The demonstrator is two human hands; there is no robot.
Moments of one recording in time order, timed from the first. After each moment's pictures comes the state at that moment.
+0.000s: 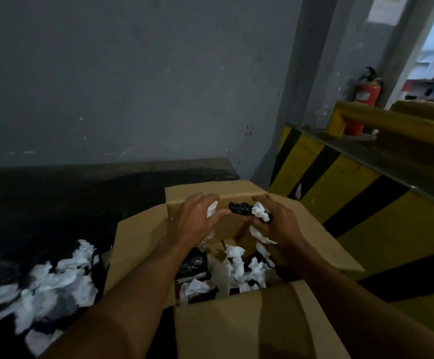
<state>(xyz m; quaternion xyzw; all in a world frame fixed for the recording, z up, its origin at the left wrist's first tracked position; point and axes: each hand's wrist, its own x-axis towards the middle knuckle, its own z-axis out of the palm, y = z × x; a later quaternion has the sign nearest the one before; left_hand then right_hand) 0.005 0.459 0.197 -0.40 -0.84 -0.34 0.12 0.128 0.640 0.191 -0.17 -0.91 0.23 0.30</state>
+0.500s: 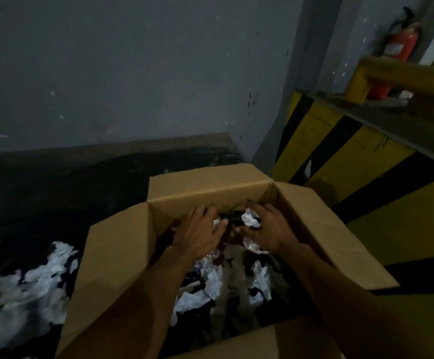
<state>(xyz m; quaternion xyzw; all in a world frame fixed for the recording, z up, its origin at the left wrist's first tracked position) -0.048 0.533 0.116 -0.41 -0.88 -0.23 -0.01 0.057 0.709 0.113 -0.21 -0.94 0.25 0.11</state>
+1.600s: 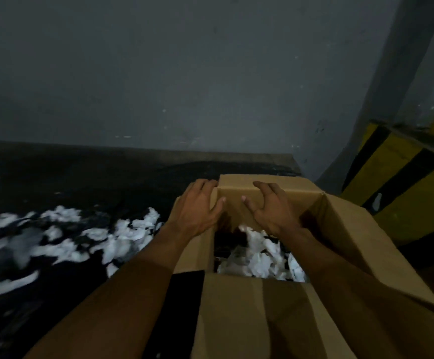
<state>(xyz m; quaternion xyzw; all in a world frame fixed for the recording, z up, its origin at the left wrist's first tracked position) 0.027 0.385 0.212 -0.28 -0.92 -0.23 0.15 0.072 0.584 0.198 -0.07 -0.95 0.26 0.19</state>
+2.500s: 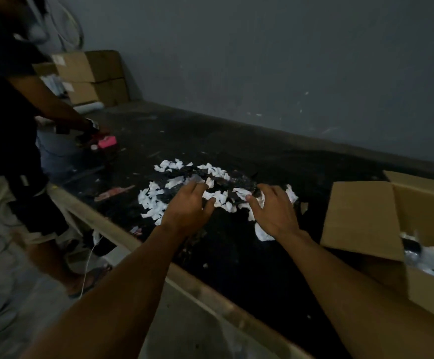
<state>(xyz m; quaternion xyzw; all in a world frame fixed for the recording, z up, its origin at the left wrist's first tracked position) 0.115 -0.006 0.176 -0.04 -0.96 -0.18 0.20 0.060 0.203 0.151 0.11 -0.94 0.30 0.13</state>
